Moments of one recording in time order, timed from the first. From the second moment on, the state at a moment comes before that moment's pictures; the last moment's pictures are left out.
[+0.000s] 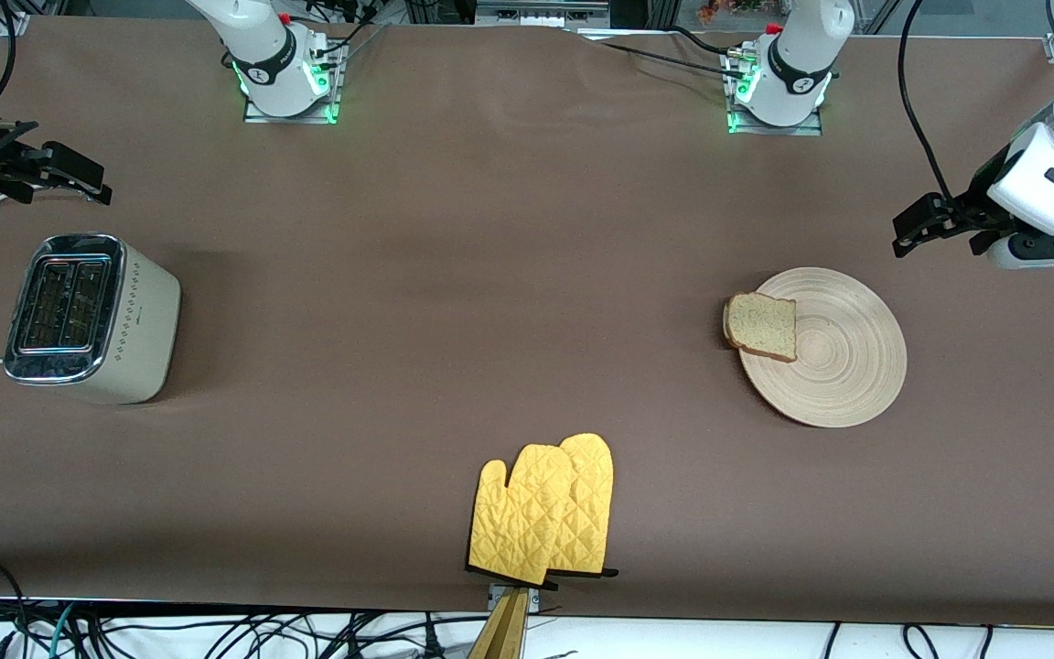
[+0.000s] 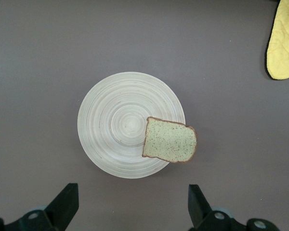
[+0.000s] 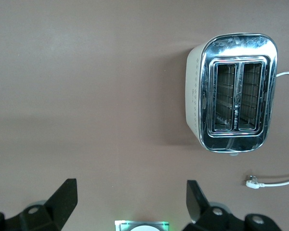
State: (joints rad) left arm -0.03 -0.03 -0.03 -1.73 0.00 1.71 -0.13; right arm 0.02 -0.04 -0.03 -1.65 0.01 1.51 0.00
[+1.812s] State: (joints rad) left arm -0.03 0.04 -0.03 -1.64 0.01 1.71 -0.14; right arm 0.02 -0.03 -0.03 -1.65 0.01 1.51 0.00
